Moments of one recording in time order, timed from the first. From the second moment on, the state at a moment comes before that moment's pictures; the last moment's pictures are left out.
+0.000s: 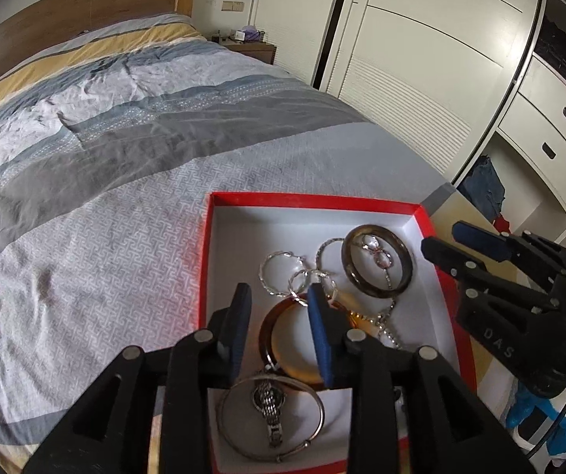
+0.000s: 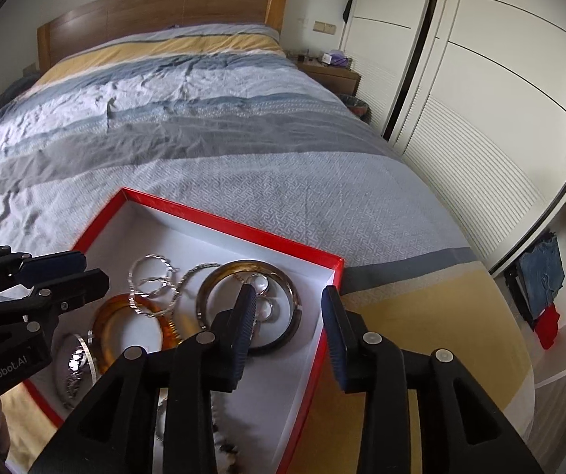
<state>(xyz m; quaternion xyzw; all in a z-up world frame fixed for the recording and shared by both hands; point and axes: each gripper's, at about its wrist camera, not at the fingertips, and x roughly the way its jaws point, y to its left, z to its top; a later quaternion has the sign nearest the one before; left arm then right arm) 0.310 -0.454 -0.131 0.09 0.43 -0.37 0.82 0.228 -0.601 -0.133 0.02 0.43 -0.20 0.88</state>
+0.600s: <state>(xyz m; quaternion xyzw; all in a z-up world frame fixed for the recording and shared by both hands) 0.192 -0.294 -0.039 0.09 0.35 -0.25 0.90 0.118 -0.465 -0.061 0.06 0.38 -0.16 0.91</state>
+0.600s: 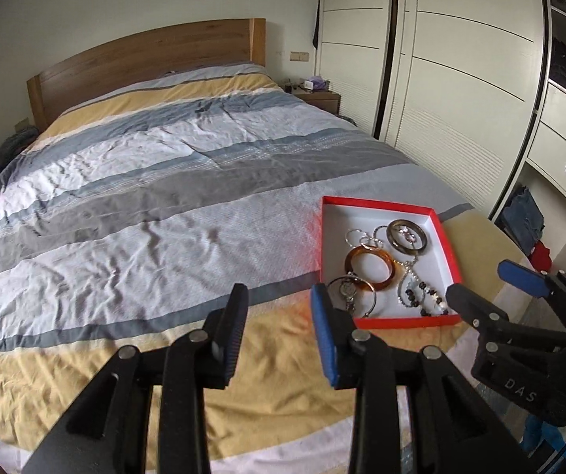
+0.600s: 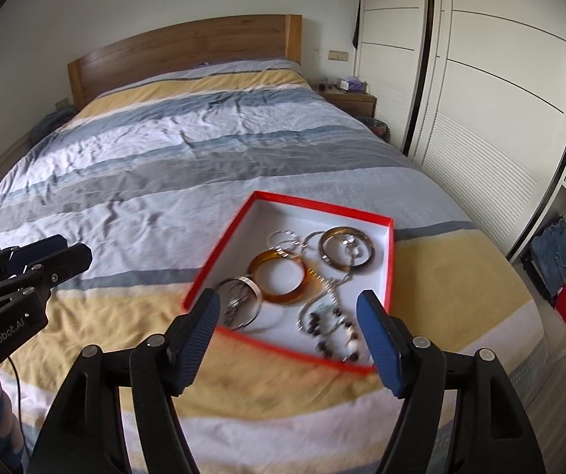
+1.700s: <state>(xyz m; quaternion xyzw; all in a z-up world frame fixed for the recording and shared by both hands) 0.072 -0.169 -0.014 0.07 0.31 -0.15 0.93 -0.003 -0.354 -0.034 0.02 0.34 -0.12 0.93</state>
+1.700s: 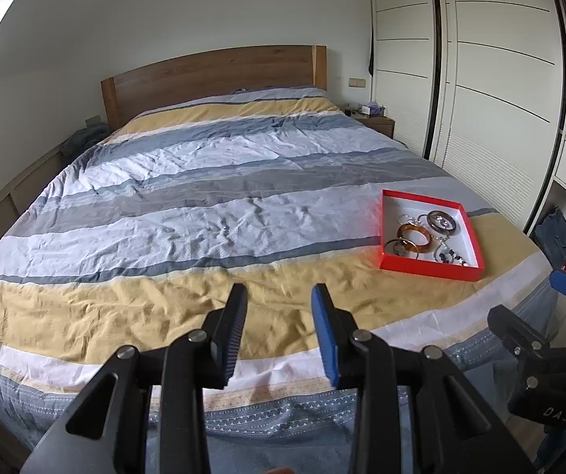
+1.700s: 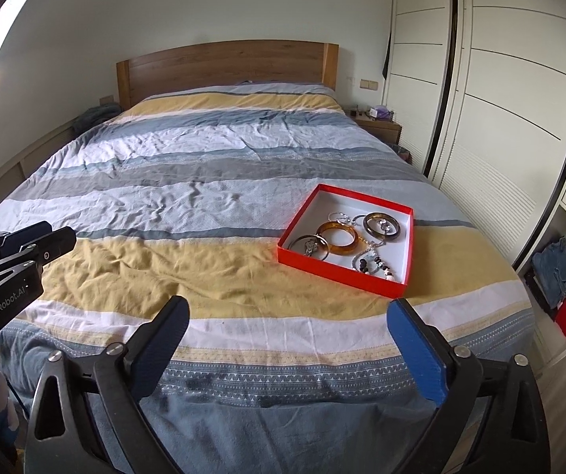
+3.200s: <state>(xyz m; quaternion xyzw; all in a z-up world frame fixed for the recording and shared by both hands) 0.077 -0.176 -0.035 0.08 0.34 -0.15 0.93 0.004 -0.366 -0.055 0.02 0.36 -0.10 0.93</state>
